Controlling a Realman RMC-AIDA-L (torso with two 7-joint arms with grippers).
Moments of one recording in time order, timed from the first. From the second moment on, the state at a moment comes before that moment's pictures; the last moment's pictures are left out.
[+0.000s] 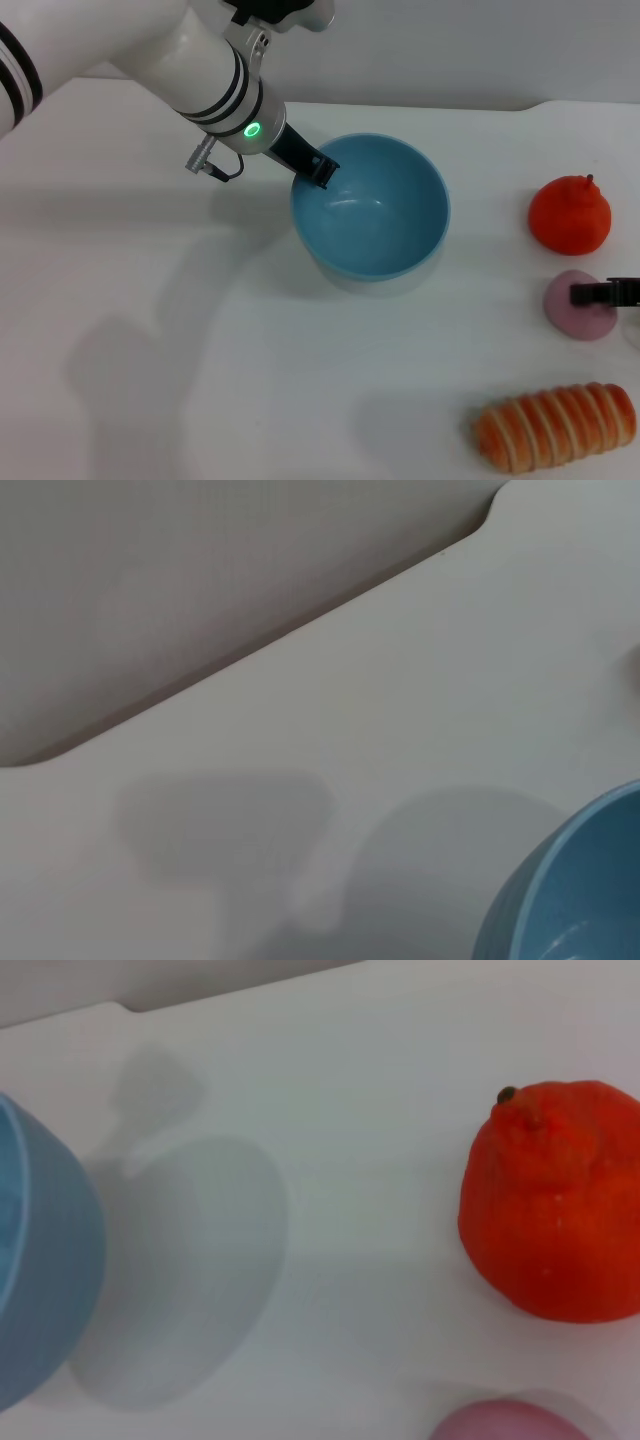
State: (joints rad) left arm -0.90 -2.07 1.52 0.81 2.53 1.02 -2.79; right arm 0.53 2.06 -0.72 -0.70 -2.43 -1.21 2.19
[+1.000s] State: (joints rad) left arm -0.91 -2.07 1.56 0.81 2.48 1.01 -2.79; right arm 0.67 2.07 -0.96 -0.96 -2.18 -1.40 2.19
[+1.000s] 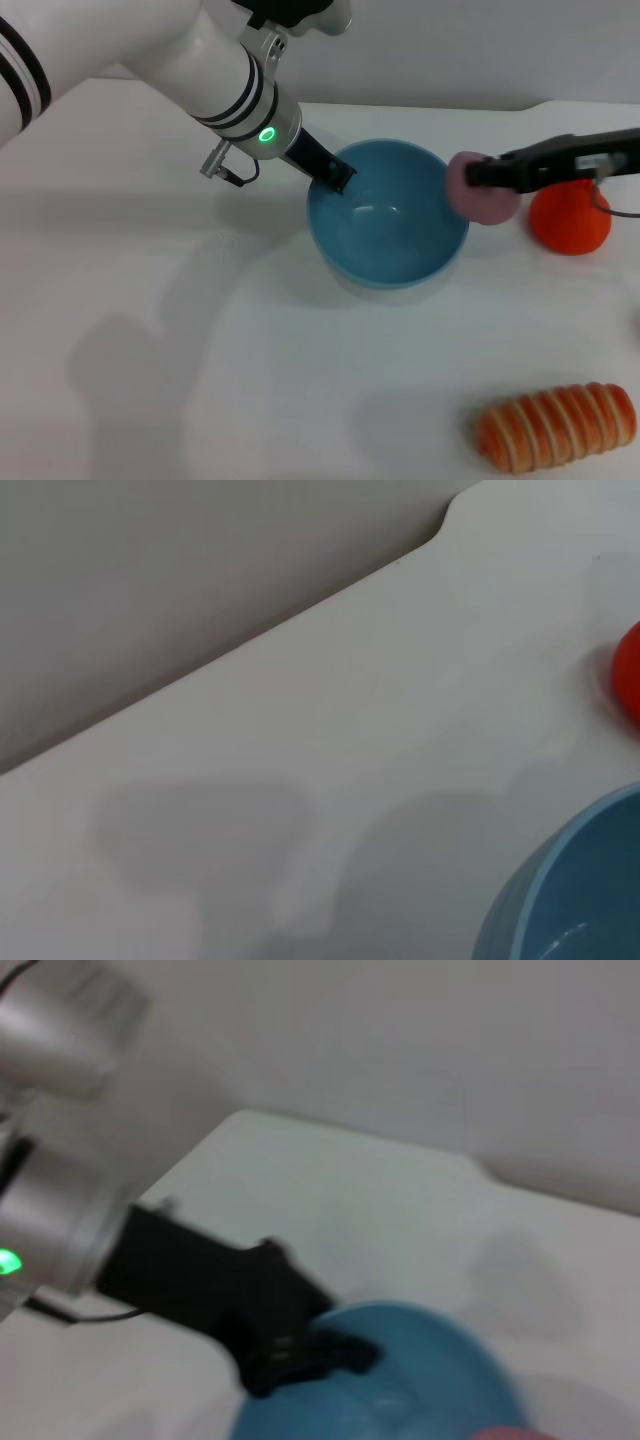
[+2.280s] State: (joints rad) left arm -0.87 -2.07 1.56 0.80 2.47 0.95 -2.78; right arm 0.46 2.08 -1.06 -0.88 -1.75 -0.95 1.66
